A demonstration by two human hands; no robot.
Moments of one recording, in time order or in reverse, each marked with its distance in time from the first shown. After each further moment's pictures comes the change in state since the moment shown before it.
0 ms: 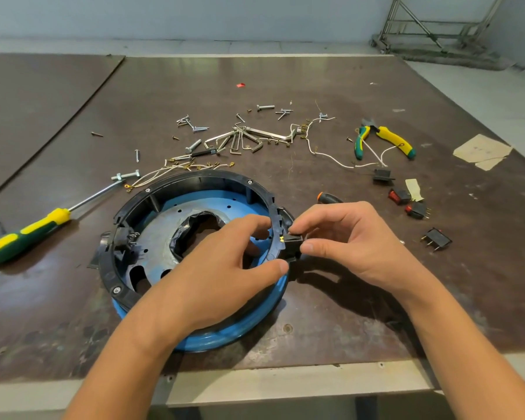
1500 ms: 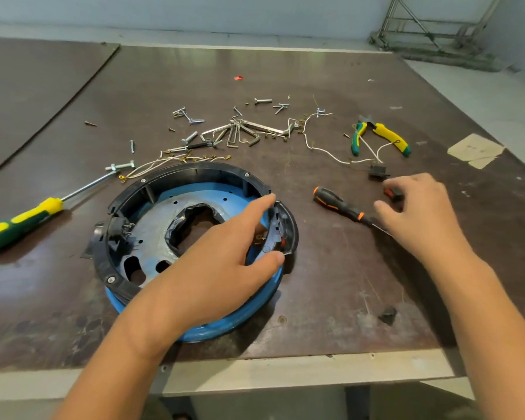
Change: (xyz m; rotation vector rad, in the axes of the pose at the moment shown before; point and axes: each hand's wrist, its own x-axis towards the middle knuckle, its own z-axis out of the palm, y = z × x) left_hand -0.003 0.001 0.006 0.098 0.018 0.074; right_hand -0.011 0.024 -0.071 -1.075 0.524 0.504
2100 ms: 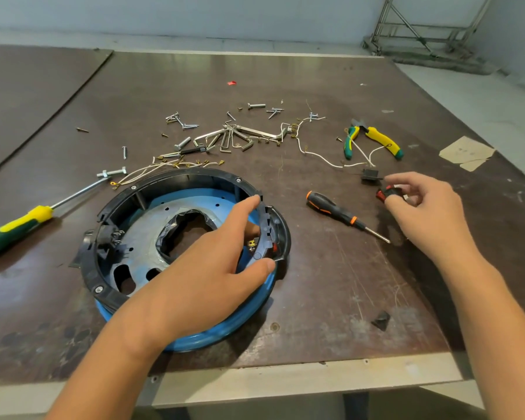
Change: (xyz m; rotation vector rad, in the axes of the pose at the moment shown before) left_hand 0.001 -0.005 0.002 -0.074 -0.007 0.001; right_hand 0.006 0.020 -0.005 0.425 0.100 0.056
